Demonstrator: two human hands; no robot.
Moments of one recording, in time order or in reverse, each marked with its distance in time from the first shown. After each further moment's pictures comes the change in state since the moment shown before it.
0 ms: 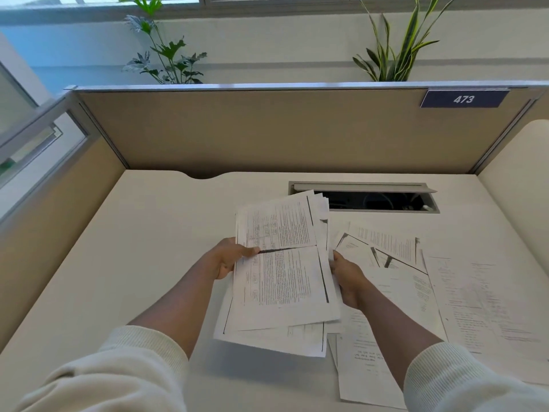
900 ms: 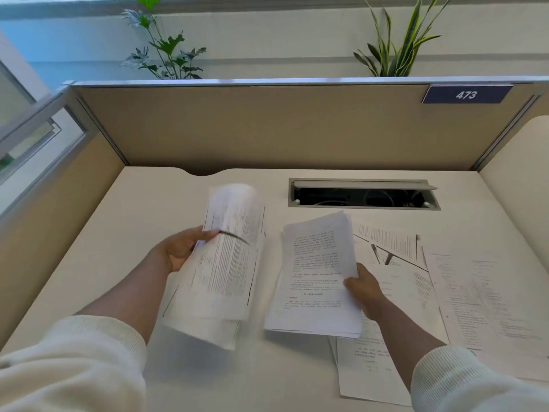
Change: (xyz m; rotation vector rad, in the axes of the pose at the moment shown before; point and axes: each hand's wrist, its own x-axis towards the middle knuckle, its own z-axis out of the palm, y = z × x) left_hand -0.043 0.017 -0.077 -0.112 -0.255 0.072; right_hand -0.002 0.026 -0.039 -0.434 0.272 -0.036
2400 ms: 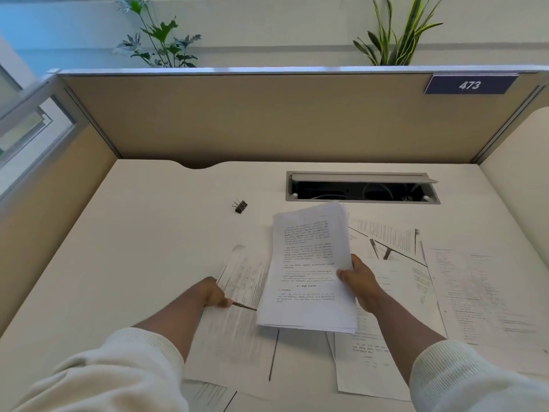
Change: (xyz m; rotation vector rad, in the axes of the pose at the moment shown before) left_hand 0.049 -0.112 0.029 0.930 0.402 -0.506; right_hand 0.010 -0.002 0.002 0.045 -0.050 -0.032
